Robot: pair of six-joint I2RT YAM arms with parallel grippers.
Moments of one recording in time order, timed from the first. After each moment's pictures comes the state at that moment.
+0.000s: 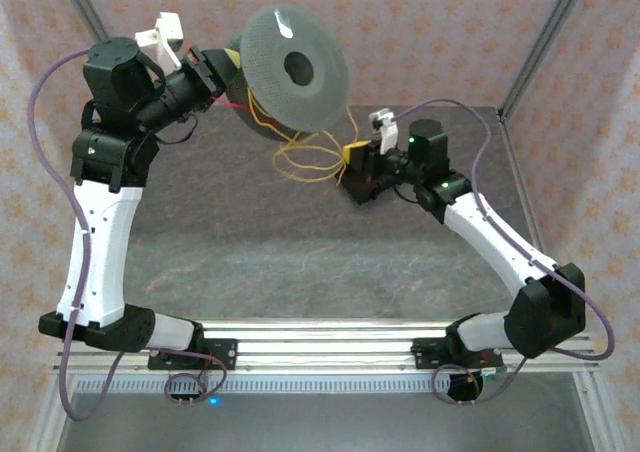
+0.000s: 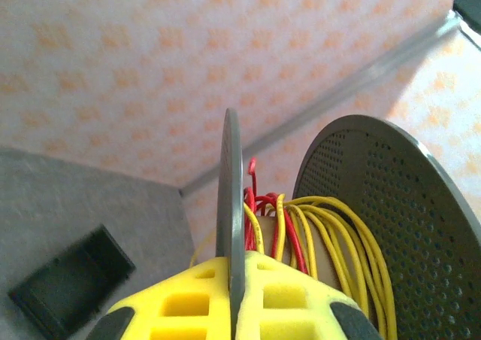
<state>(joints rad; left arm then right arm) -0.15 1.39 2.00 -0.66 0.43 -0.90 0.44 1.34 1.13 -0.11 -0.52 0.21</state>
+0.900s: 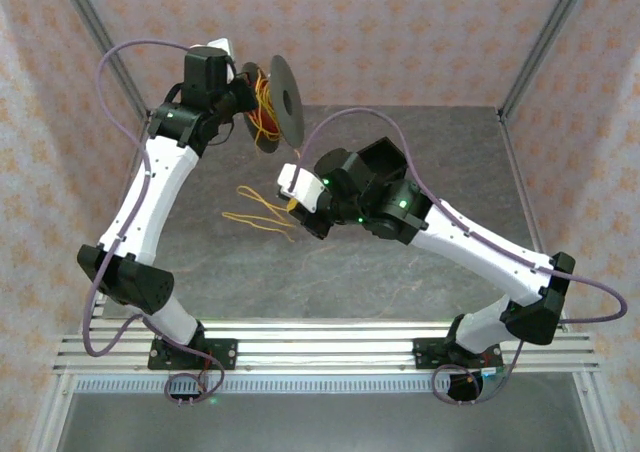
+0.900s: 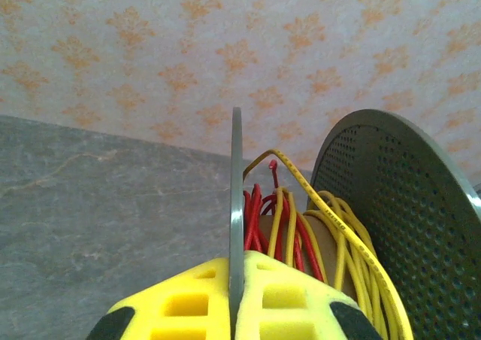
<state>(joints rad) -0.24 1.63 1.90 -0.73 -0.11 -0.42 1.02 1.44 1.57 -0.76 -0.04 -0.27</state>
